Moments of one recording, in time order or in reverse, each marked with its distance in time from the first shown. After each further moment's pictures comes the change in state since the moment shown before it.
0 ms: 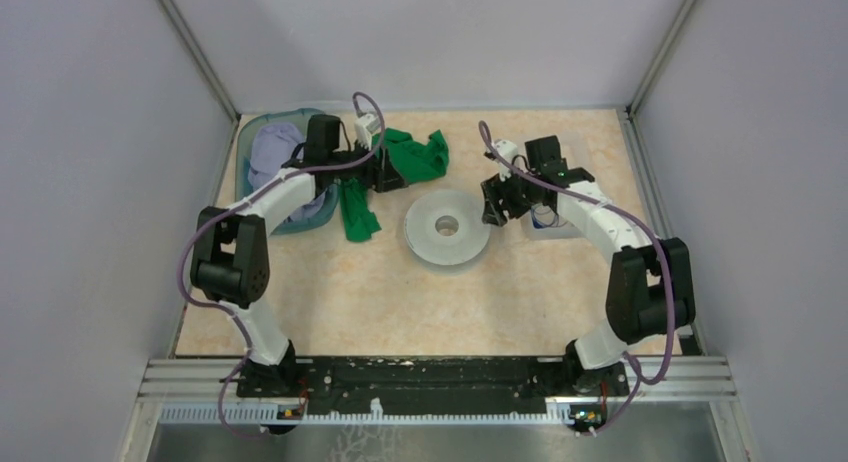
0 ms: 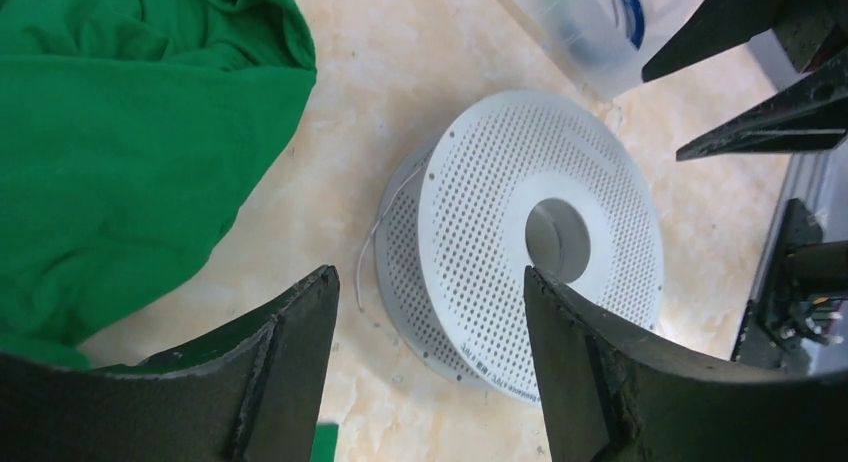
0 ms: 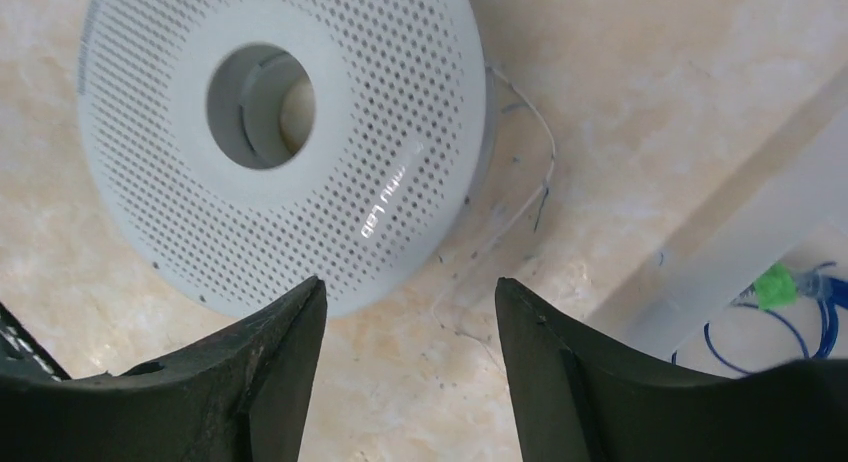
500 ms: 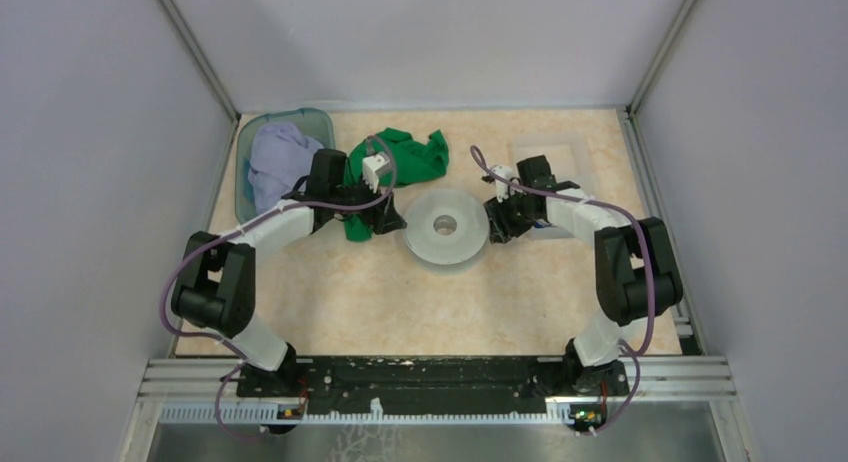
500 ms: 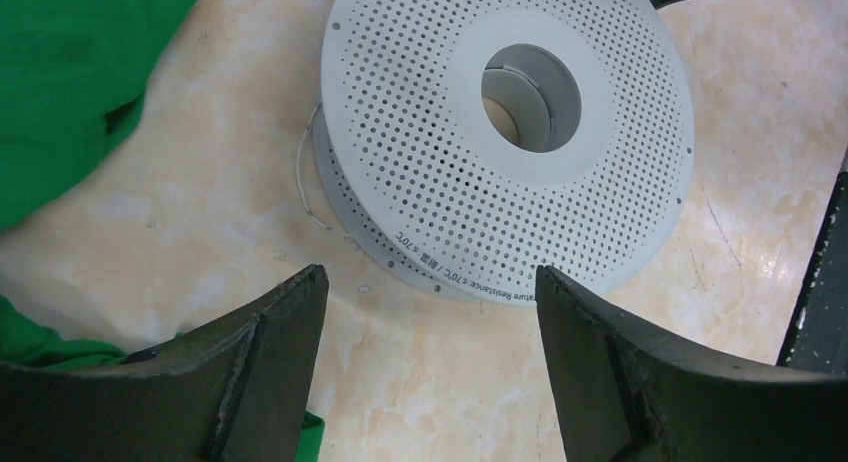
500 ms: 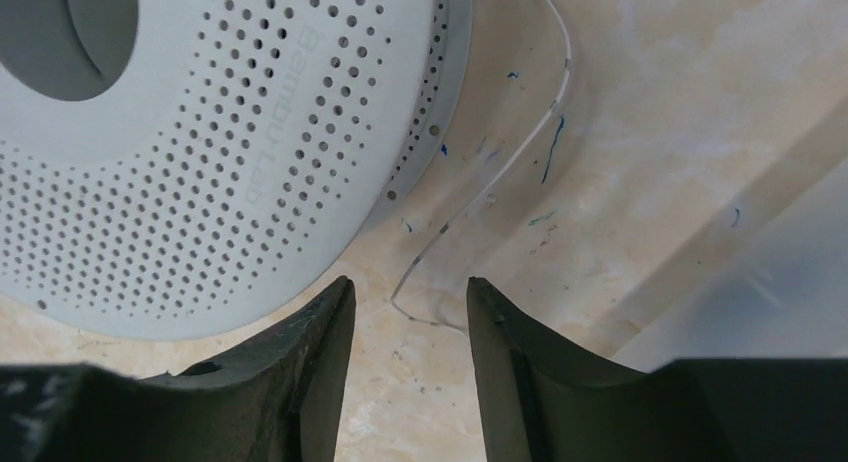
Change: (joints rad) left arm -0.067 -0.188 -0.311 0.009 -0.070 0.232; right arm -0.005 0.078 -0.134 0.074 0.102 -0.028
